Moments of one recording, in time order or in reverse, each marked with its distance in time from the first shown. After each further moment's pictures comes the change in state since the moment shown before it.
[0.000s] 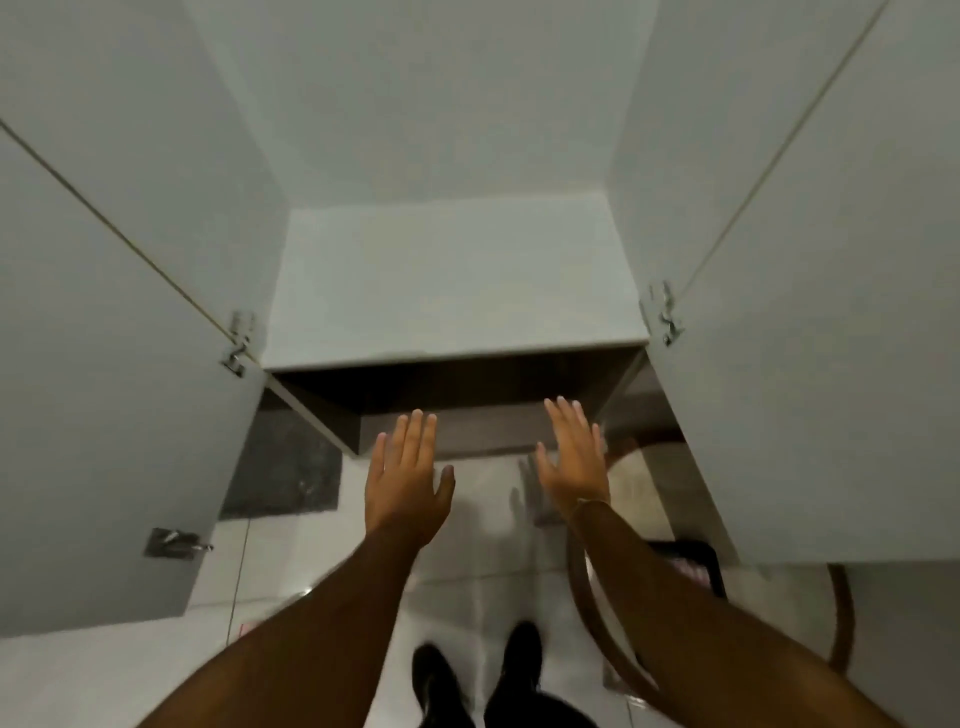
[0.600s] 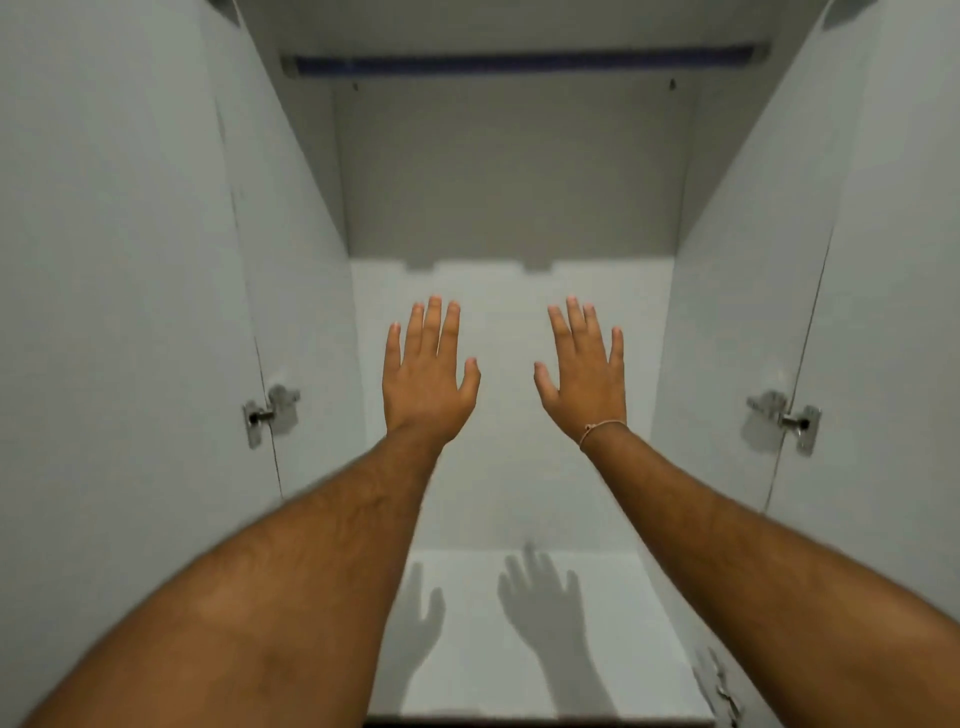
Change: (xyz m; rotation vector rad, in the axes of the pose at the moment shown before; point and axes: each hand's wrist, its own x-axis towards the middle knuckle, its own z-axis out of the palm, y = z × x) left_hand 0.115 -0.001 -0.533 0.128 1.016 -0.025; right_hand 0.125 -0.381 -0.385 -0.380 1.015 -0.586
